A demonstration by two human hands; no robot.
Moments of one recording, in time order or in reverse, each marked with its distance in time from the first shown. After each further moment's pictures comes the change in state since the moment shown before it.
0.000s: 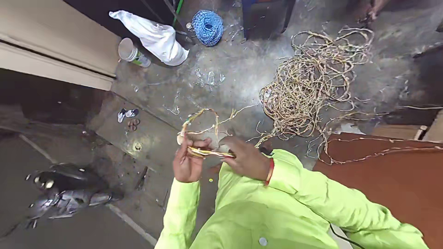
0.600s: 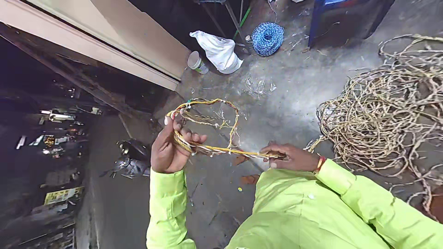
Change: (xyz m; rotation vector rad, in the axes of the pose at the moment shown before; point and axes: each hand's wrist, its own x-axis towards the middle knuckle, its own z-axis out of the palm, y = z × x) left_hand -0.024 0.190 0.028 0.188 -0.132 0.116; right_hand 0.041 0.079 0.009 0.426 -0.490 -0.023
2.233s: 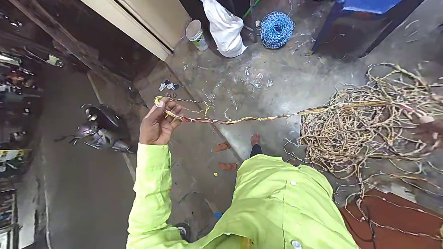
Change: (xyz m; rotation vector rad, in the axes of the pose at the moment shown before) left_hand -0.023 -0.016 -0.112 0.194 0.648 0.044; right_hand -0.223 0.000 -0.214 -0.385 0.860 0.538
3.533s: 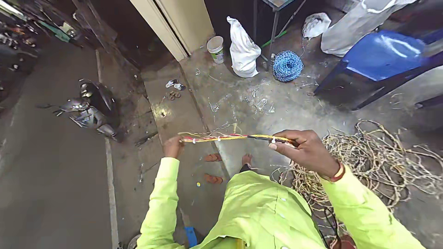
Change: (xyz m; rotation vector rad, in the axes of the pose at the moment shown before) left_hand 0.006 -0.104 -0.073 0.592 0.417 -0.201; right_hand -0.021 -0.305 0.209 0.181 -0.538 -0.822
